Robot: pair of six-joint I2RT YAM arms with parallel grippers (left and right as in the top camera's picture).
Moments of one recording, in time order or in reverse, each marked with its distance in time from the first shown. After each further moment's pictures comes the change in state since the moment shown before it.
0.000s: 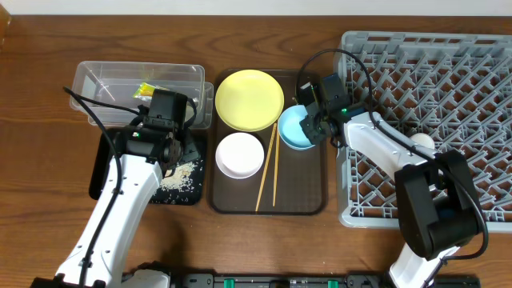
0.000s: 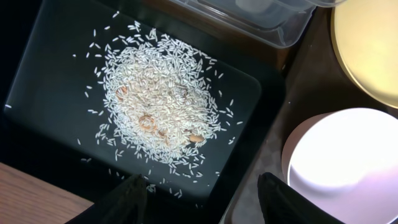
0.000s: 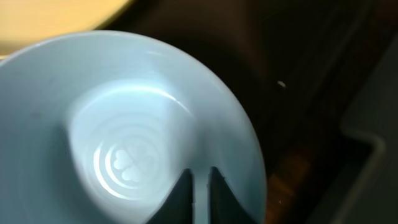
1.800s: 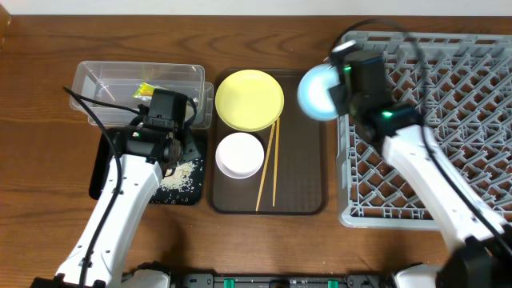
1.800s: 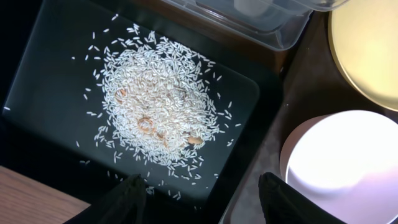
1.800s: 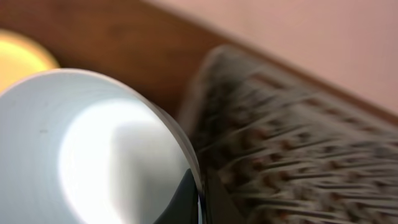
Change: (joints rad) left arm 0.000 0.000 0.000 0.008 0.000 0.000; right arm -0.078 -0.362 0.025 0.056 0.267 -0.005
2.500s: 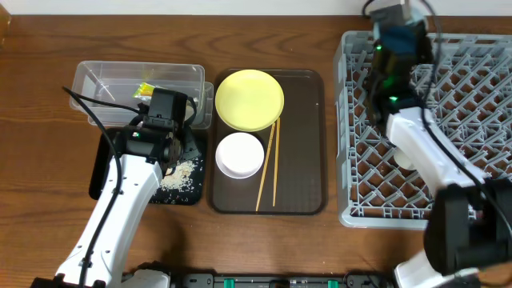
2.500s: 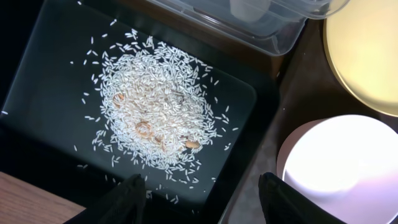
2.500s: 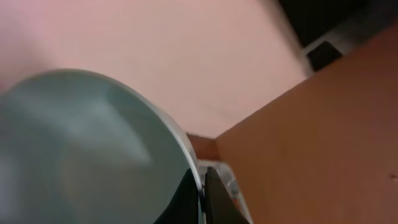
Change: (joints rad) left arm 0.000 0.000 0.000 0.015 0.000 -0.003; right arm -0.122 0.227 0.001 0.702 0.521 -0.464
